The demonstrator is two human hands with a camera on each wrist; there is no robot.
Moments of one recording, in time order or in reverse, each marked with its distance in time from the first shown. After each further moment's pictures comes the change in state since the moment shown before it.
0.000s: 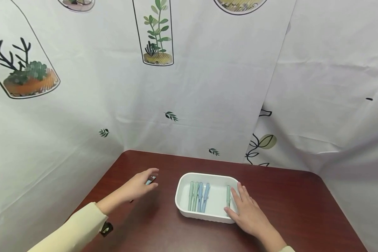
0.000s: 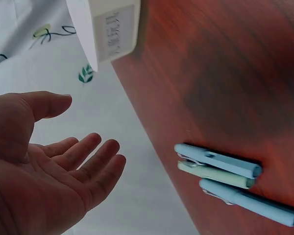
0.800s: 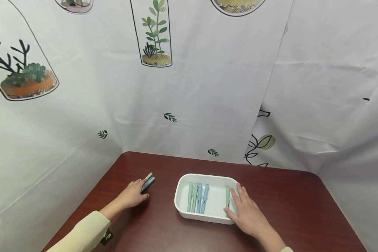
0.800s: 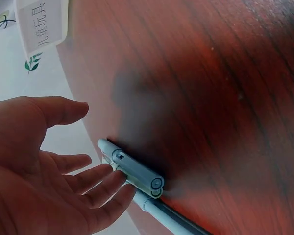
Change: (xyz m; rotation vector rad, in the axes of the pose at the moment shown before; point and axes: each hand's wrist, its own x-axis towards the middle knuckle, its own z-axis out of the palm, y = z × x) left_hand -0.007 -0.055 0.028 0.220 -0.015 -0.242; right_hand 0.001 0.000 0.000 0.005 -0.001 0.010
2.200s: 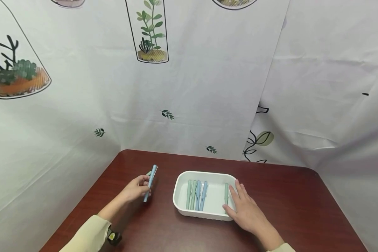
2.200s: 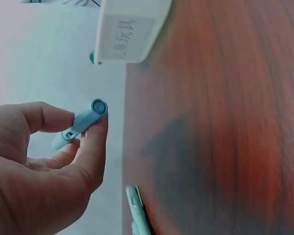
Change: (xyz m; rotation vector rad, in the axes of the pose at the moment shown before) left_hand 0.006 0.014 0.003 -0.859 -0.036 -0.053; right_hand 0.002 0.000 0.001 -0.002 -0.019 0.019
